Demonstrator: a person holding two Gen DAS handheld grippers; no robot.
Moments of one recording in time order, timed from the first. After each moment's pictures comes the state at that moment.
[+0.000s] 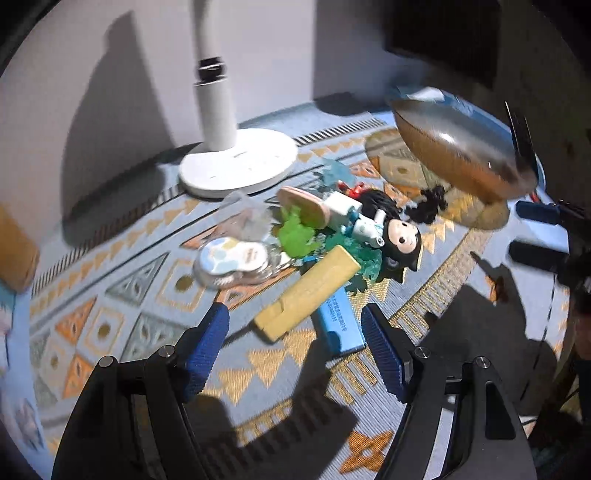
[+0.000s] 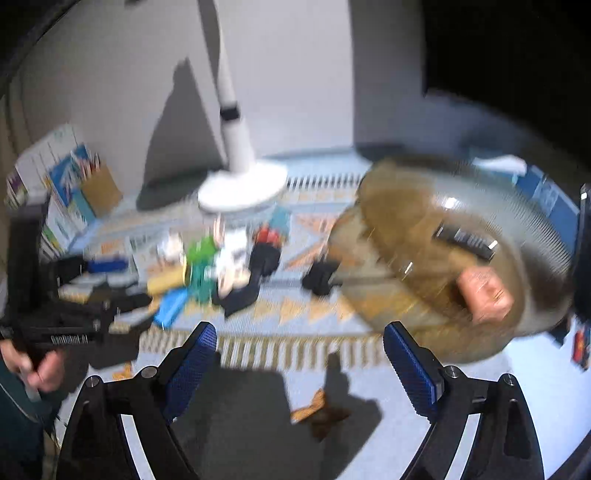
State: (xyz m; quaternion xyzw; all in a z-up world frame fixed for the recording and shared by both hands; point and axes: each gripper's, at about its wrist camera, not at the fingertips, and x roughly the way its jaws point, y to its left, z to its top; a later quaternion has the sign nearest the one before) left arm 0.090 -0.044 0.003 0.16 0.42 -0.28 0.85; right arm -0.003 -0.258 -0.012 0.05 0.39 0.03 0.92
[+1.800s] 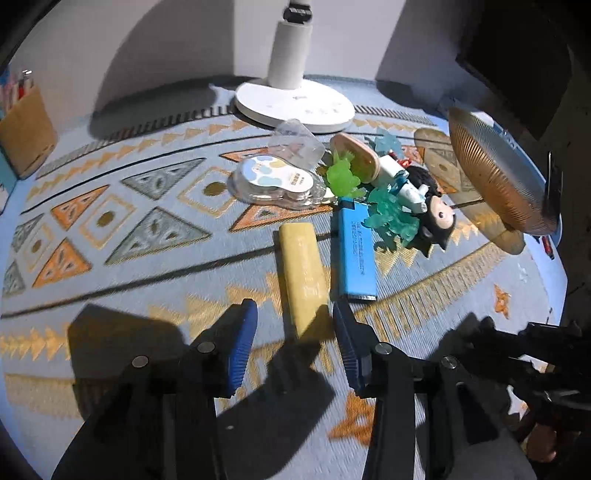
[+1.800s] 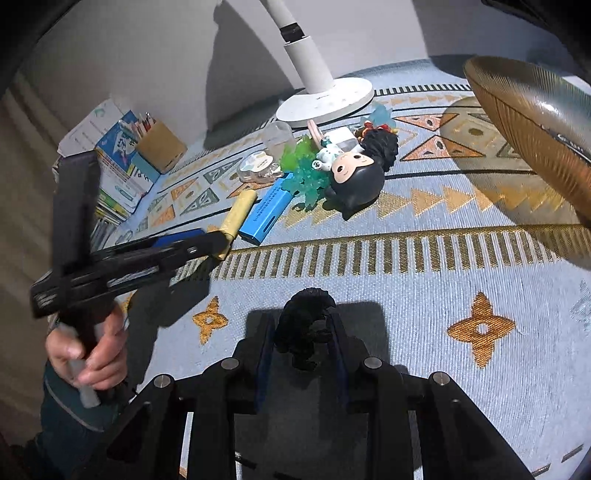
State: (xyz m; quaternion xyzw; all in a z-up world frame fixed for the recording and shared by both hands) left arm 0.088 -0.003 -0.025 0.03 0.51 -0.20 0.84; right arm -0.009 -0.211 -0.063 0.15 0.47 0.17 0.85
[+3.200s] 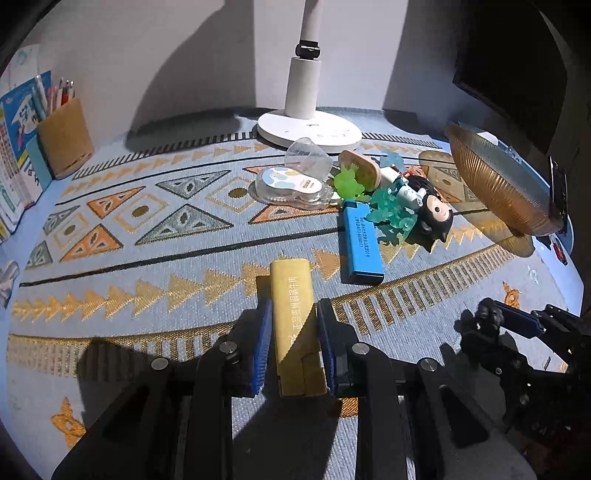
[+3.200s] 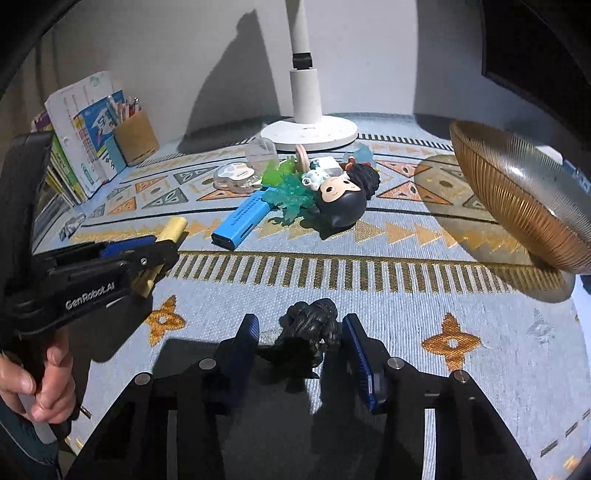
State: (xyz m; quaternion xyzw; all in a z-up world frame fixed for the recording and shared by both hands) left arm 0.040 0.006 -0.027 0.03 0.42 -0.16 0.89; right arm -0.030 -0.175 -0.064 0.02 0.40 0.07 0.91
